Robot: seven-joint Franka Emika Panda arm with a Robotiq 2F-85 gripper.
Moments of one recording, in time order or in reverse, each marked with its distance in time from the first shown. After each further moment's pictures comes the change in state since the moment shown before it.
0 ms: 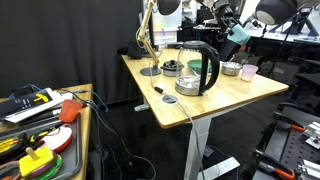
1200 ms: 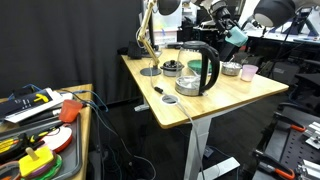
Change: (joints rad) arm 0.030 0.017 -0.029 0.003 0.000 0.037 0.000
